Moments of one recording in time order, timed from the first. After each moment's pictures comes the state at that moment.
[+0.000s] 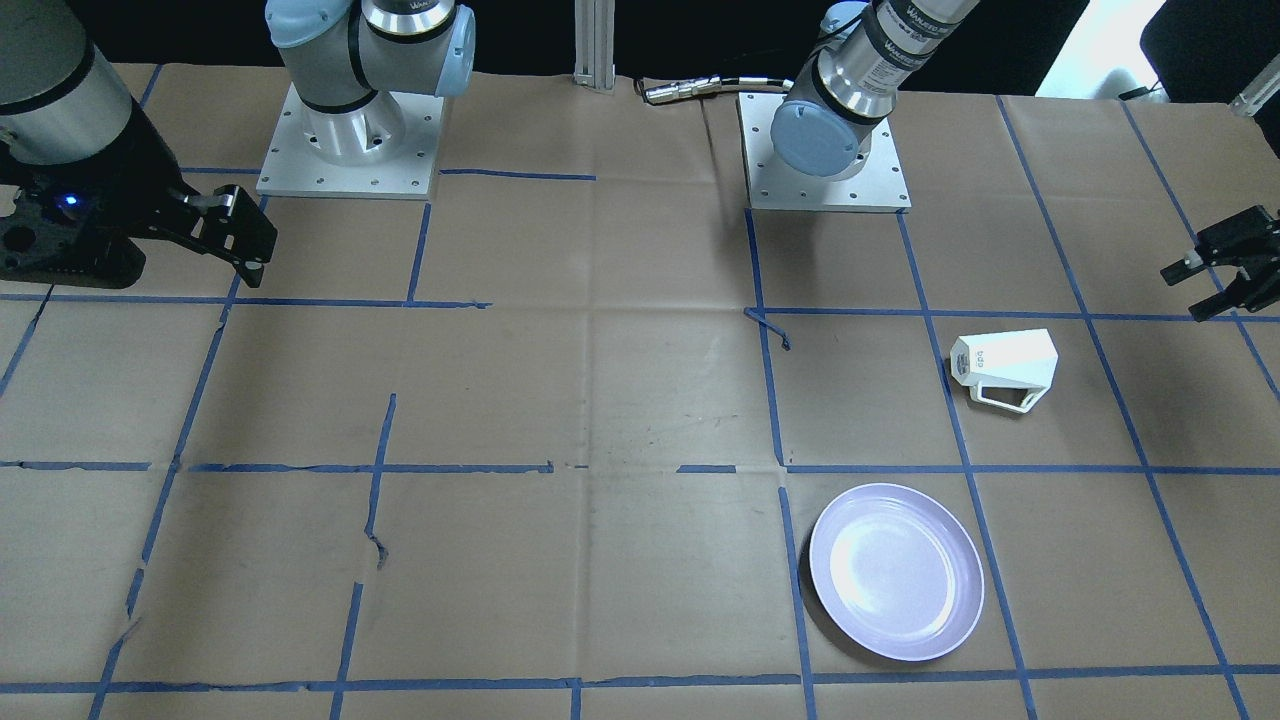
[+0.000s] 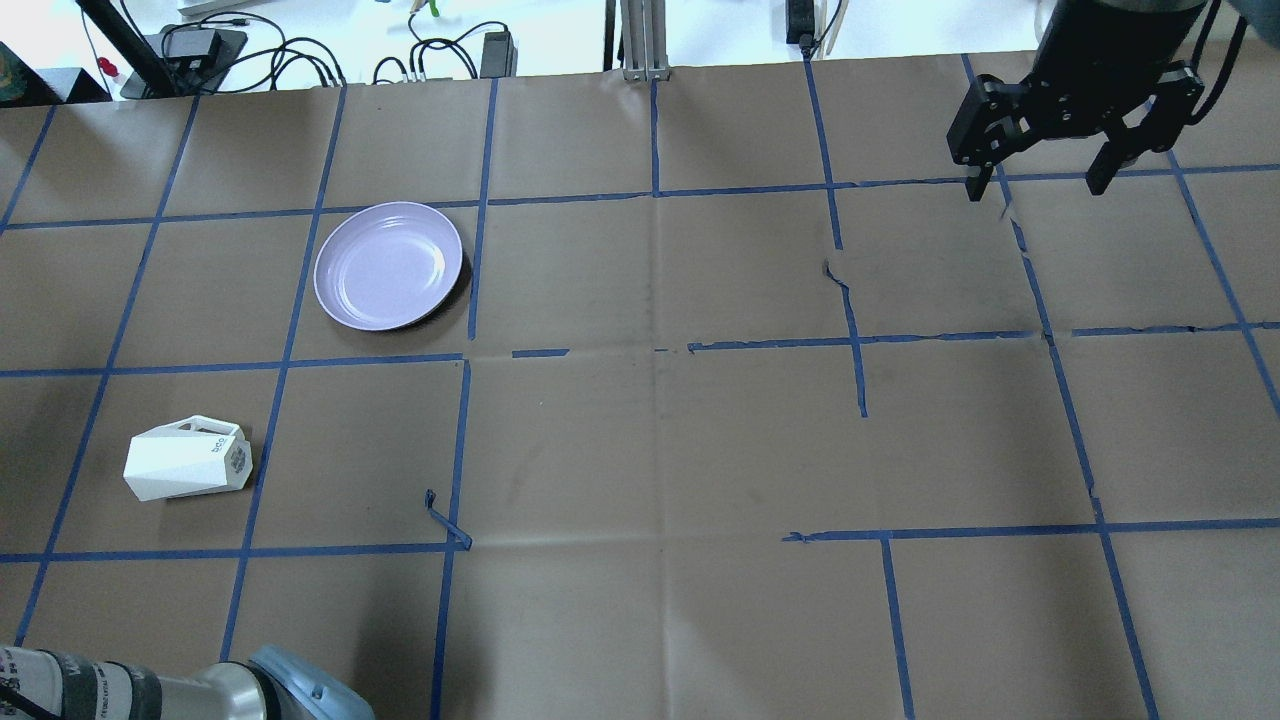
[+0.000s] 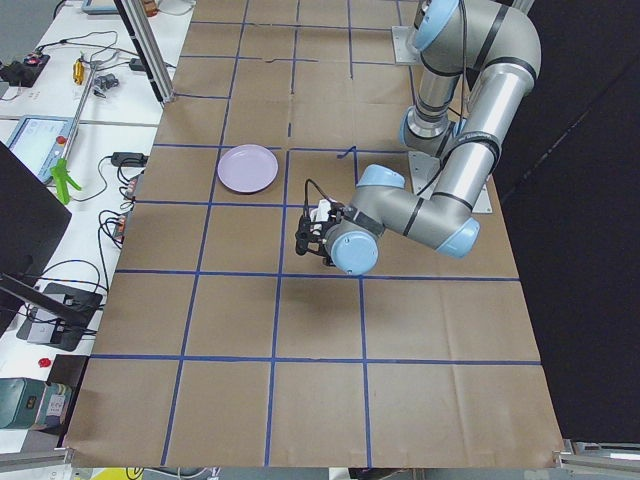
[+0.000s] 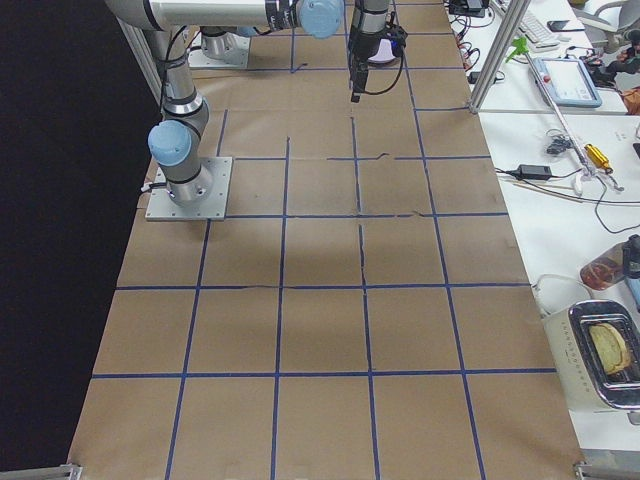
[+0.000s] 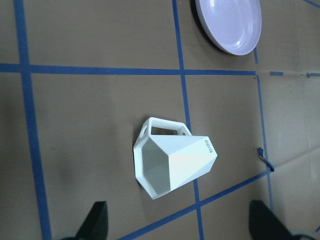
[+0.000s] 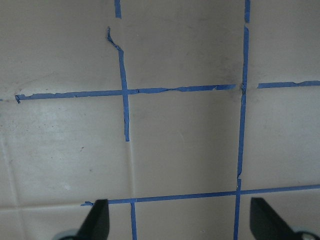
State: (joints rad) left arm -0.47 -1.94 -1.57 -1.84 1.16 1.33; right arm 1.47 -1.48 1.43 -1.44 -1.64 -0.06
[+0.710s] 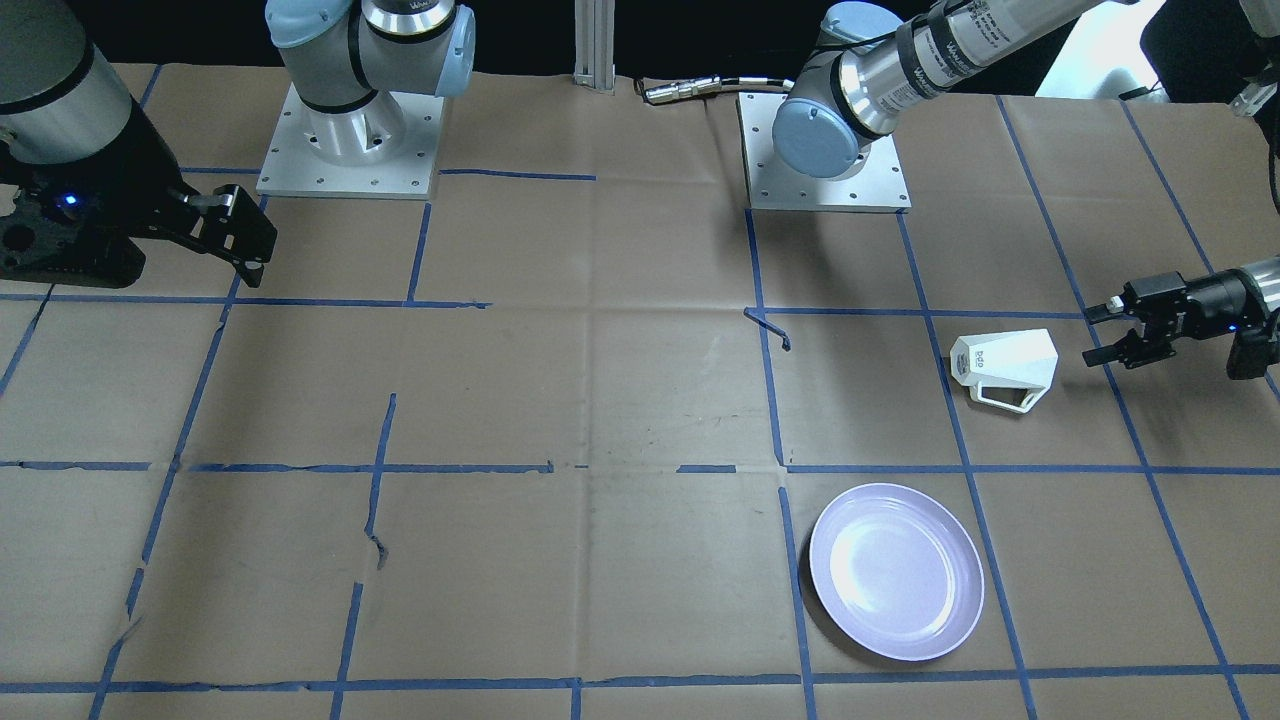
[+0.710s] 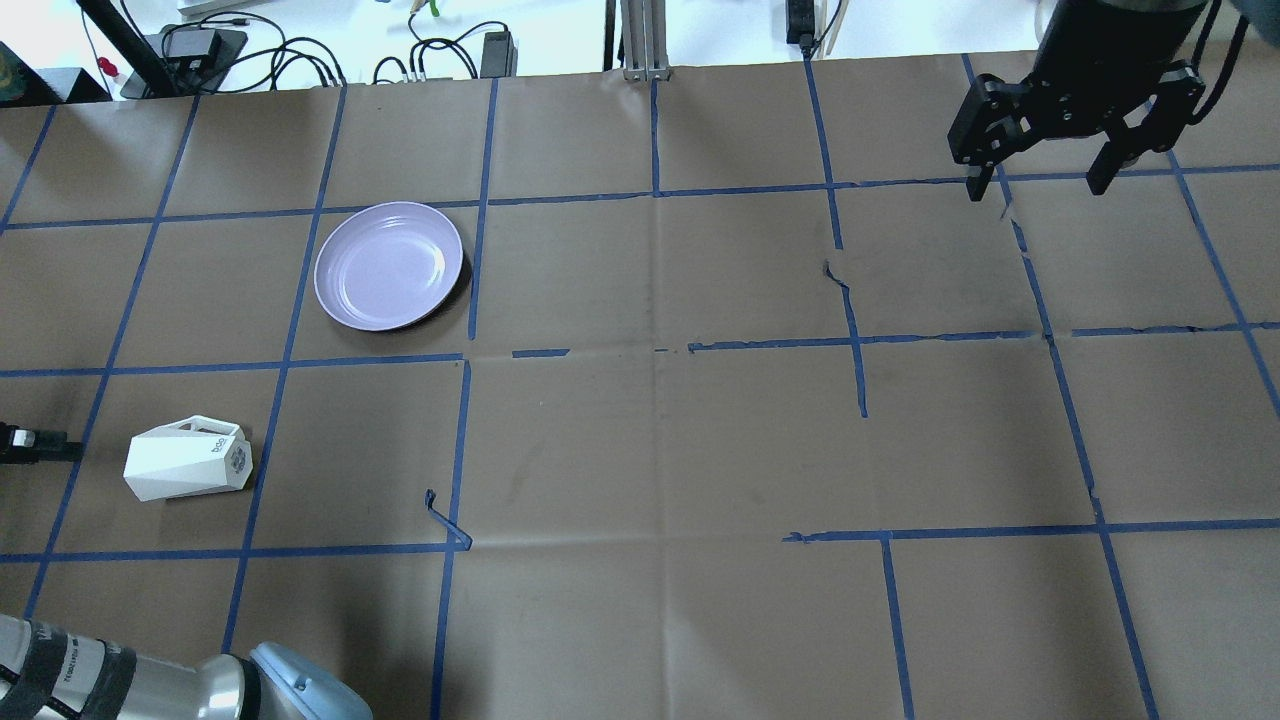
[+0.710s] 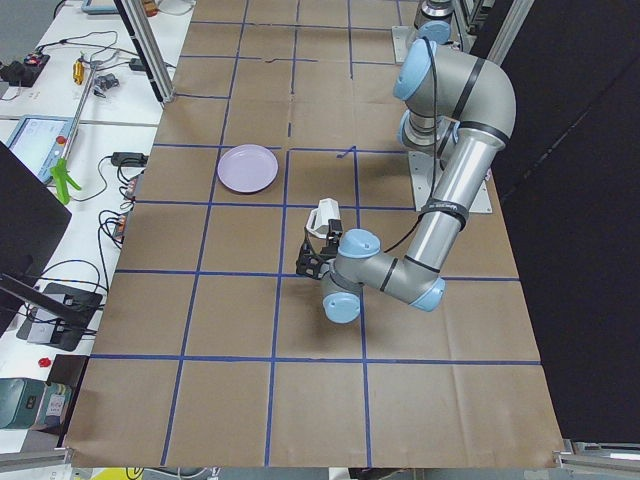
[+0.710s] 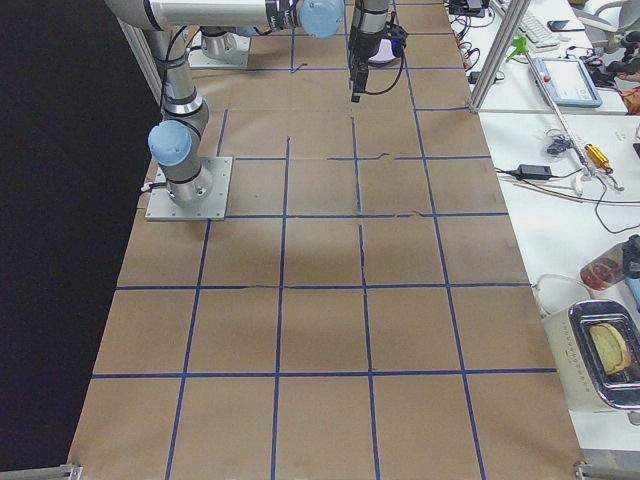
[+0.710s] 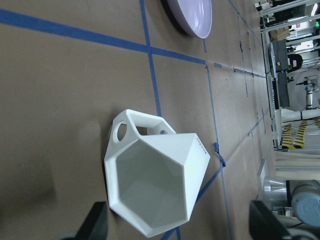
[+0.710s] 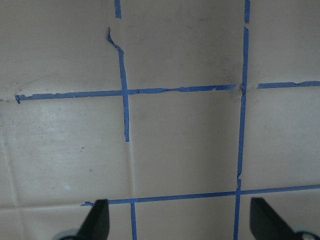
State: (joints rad) left arm -0.47 -2.20 -1.58 -1.99 1.10 1.49; right arm 1.47 -1.48 1.43 -1.44 -1.64 -0.06
